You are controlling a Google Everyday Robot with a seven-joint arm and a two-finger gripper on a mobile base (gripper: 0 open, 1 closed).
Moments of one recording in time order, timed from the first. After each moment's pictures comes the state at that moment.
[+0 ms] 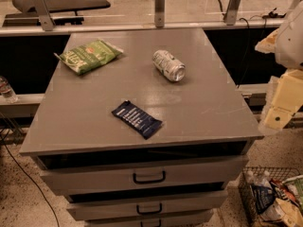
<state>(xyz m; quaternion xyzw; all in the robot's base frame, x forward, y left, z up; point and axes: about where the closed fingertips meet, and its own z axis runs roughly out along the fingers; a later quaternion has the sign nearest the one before) 0.438 -0.215 0.982 -0.60 0.78 -0.04 0.17</state>
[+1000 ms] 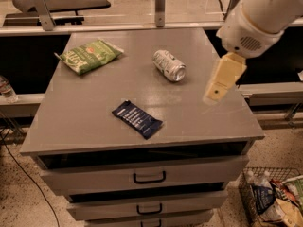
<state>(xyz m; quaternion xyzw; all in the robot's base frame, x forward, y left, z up) 0.522 -0.157 0.970 -0.58 0.78 -0.03 0.23</state>
